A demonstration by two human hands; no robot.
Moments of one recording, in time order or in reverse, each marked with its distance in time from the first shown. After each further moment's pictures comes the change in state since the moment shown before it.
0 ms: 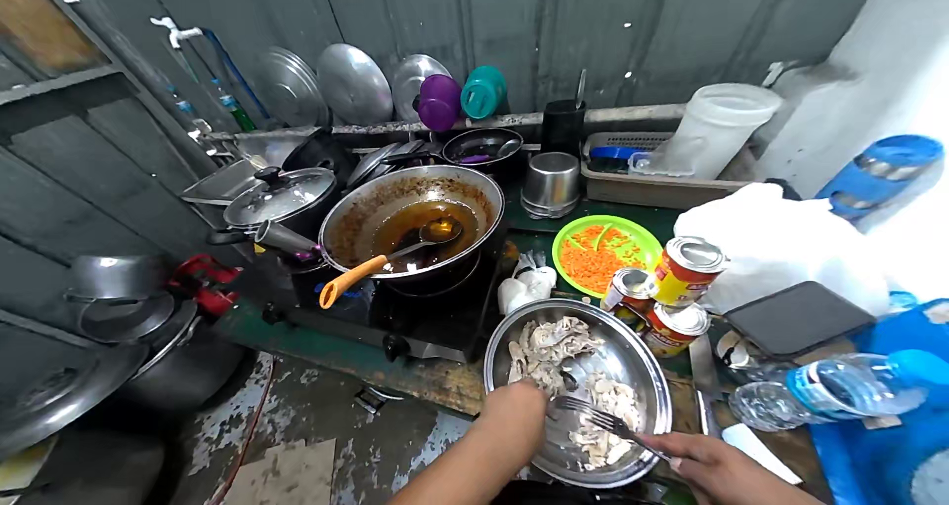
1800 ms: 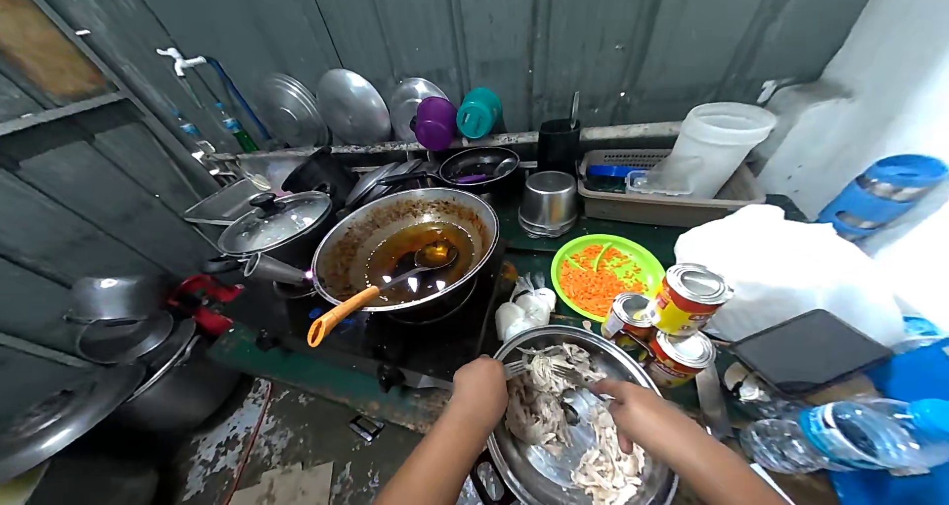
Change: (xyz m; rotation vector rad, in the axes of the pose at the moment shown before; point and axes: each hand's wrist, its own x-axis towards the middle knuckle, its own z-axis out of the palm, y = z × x) left_hand 0.046 -0.030 -0.053 0.040 0.052 -0.361; right_hand 0.084 -0.075 -0.023 -0.279 0.154 0.095
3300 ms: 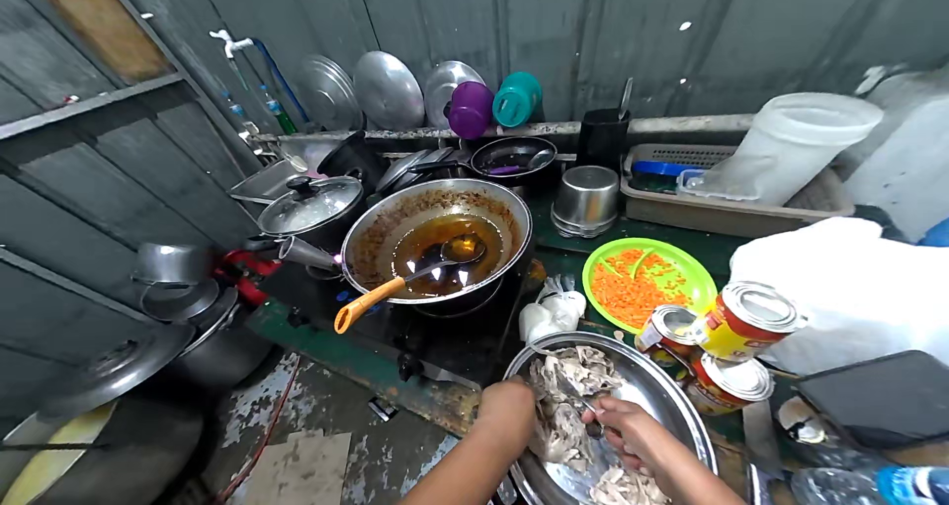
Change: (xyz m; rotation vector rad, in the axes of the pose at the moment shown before) left_hand 0.005 0.004 0.034 0.020 -0.049 0.076; right_hand 0.047 0.007 0.039 0.742 -0.129 -0.051
